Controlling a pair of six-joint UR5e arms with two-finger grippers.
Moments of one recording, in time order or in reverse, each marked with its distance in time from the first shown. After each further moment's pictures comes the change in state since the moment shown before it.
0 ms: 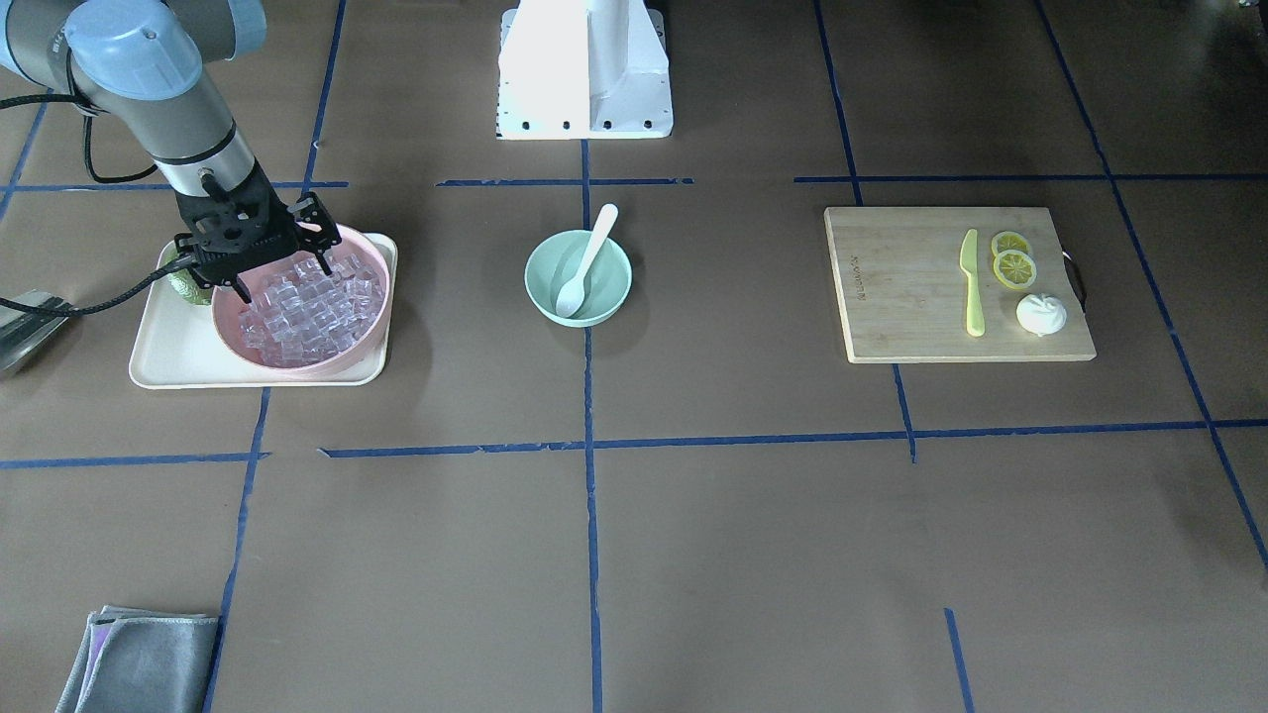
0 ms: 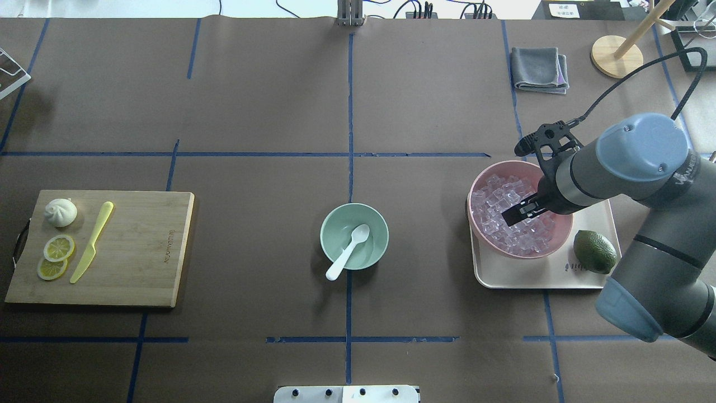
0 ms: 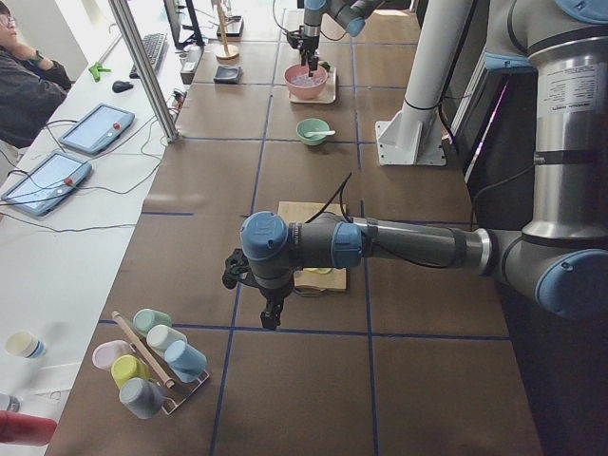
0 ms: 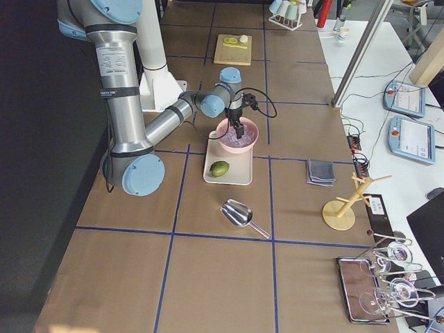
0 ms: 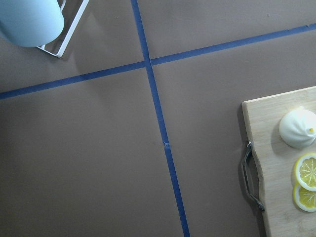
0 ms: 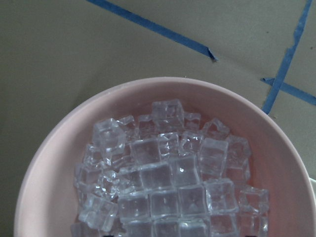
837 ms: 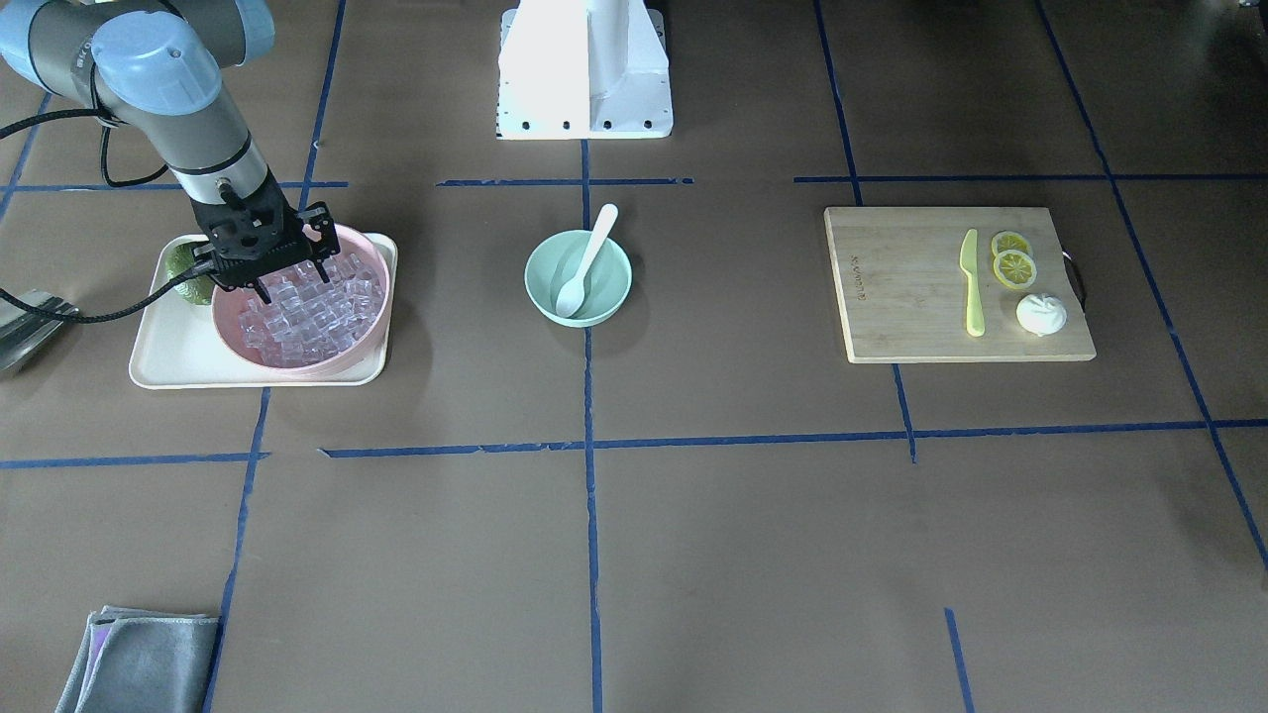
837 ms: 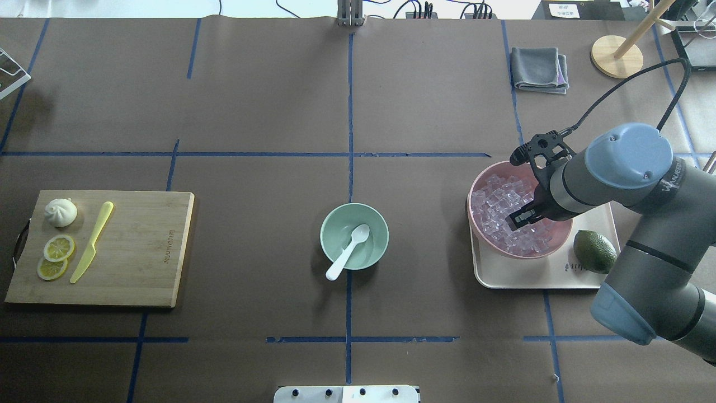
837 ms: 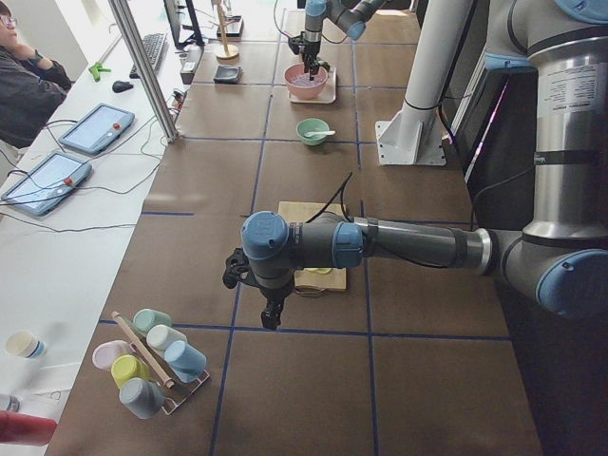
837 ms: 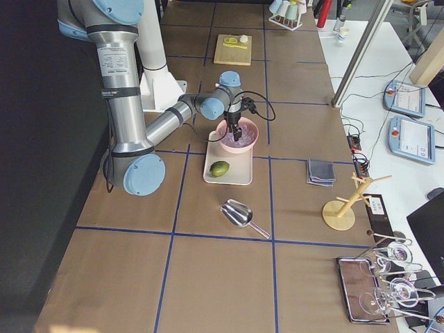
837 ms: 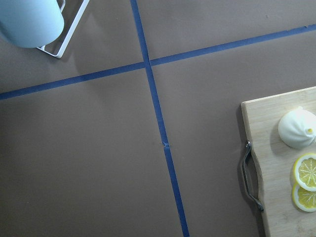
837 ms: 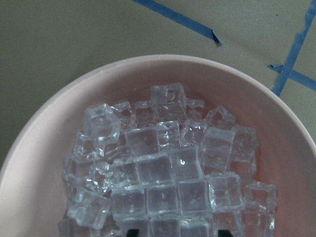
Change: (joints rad) left arm -0.001 0.002 -0.004 0.000 -0.001 0.001; right arm -0.014 0.000 -0.025 -0.001 -0.007 -0.011
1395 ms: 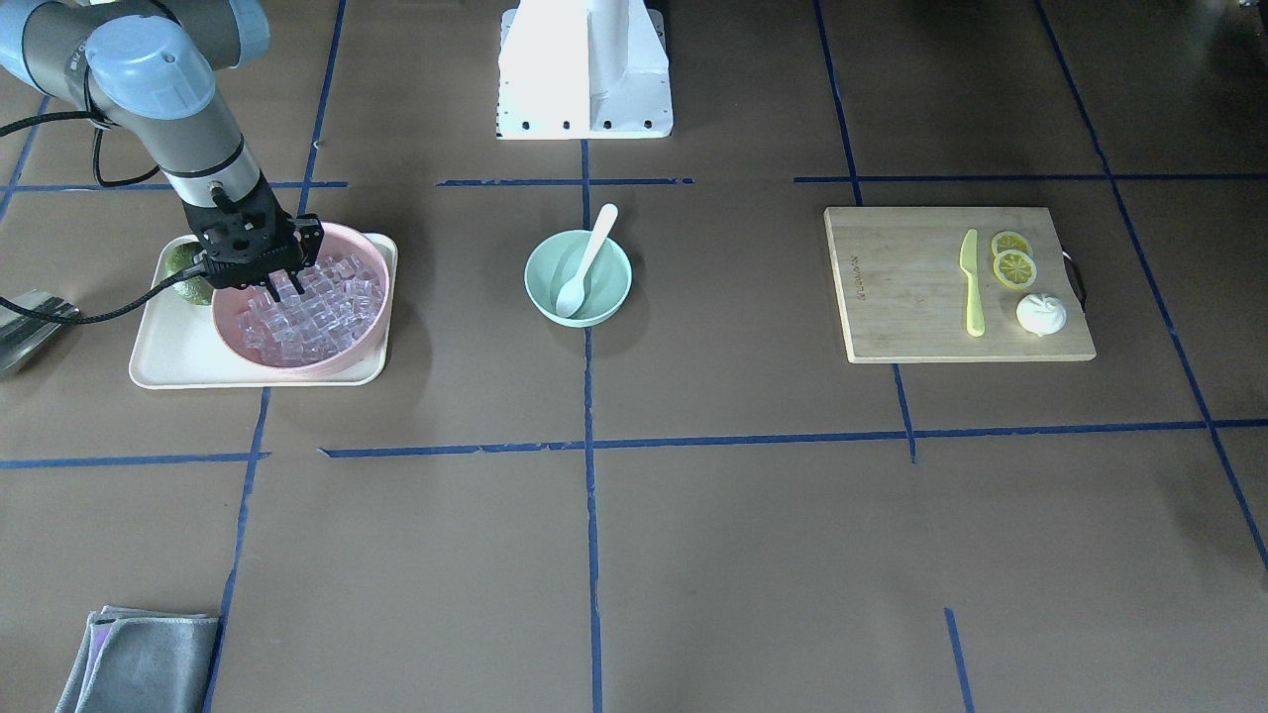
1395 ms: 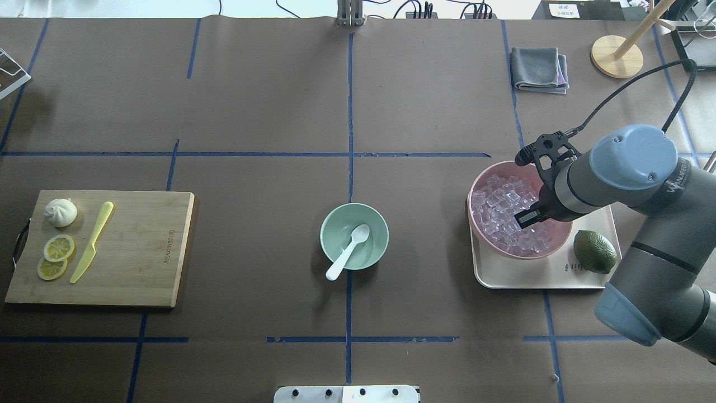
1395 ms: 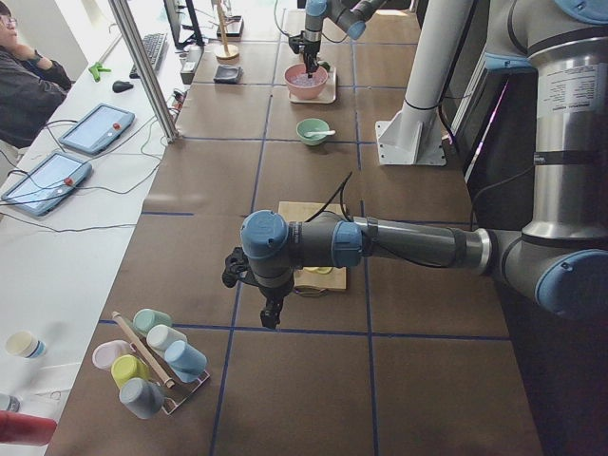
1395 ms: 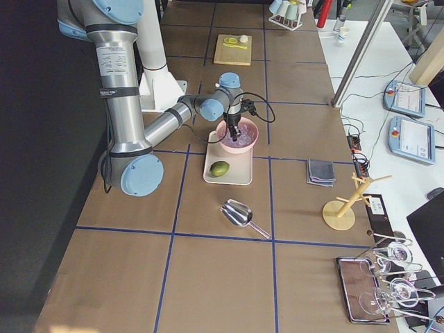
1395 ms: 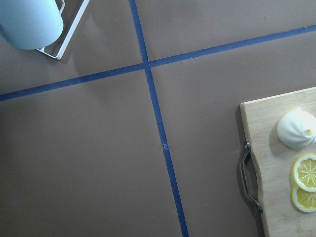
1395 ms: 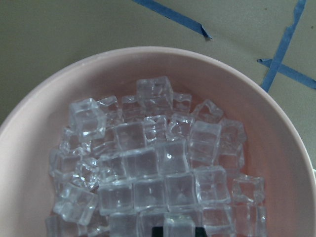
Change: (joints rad) left arm 0.001 -0.004 -0.001 0.001 -0.001 -0.001; right arm 0.003 -0.014 0.006 -0.002 -0.006 0.005
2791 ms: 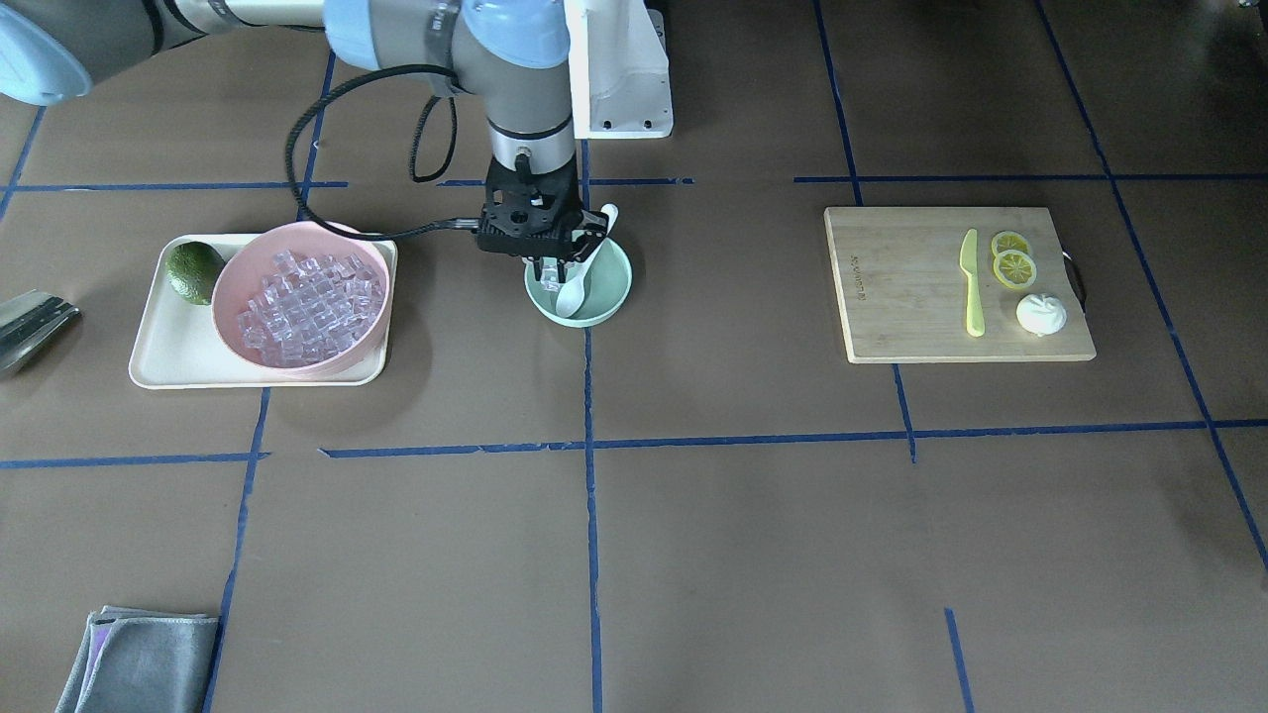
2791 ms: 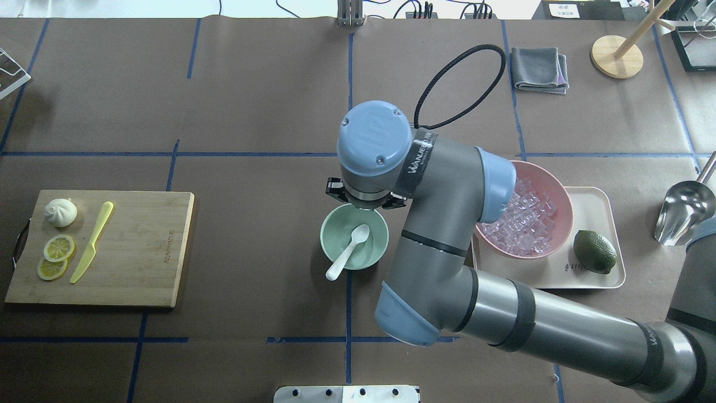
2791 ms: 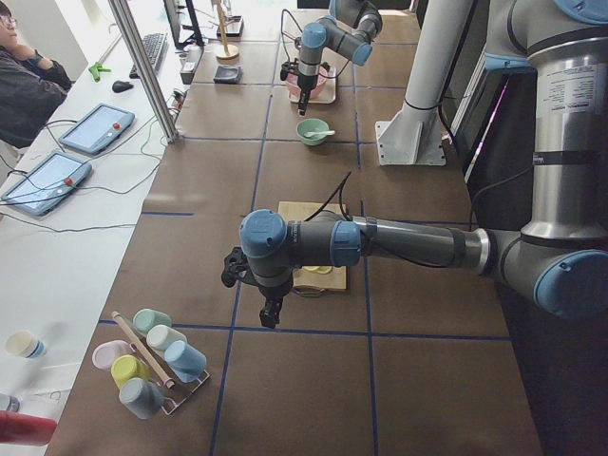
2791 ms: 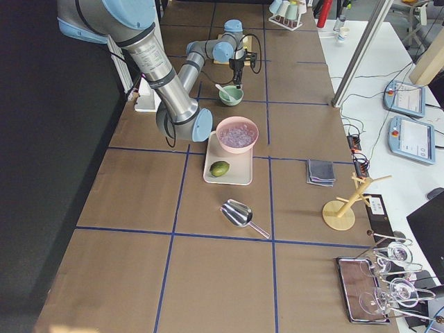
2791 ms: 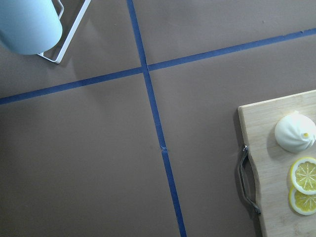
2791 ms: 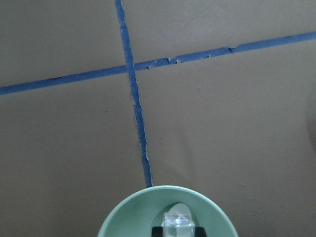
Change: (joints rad) left arm 0.001 -0.002 0.000 0.005 0.001 -0.006; right arm -0.212 0.695 -0.321 -0.293 -0.174 0.807
